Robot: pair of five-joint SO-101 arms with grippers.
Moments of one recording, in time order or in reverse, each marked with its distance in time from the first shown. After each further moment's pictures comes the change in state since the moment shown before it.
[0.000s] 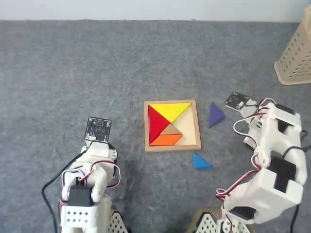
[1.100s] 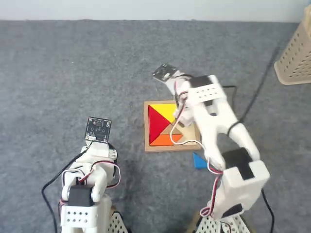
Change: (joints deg) left arm 0.0 0.0 0.0 0.0 0.0; right arm -42.6 4.4 -21.6 12.7 -43.3
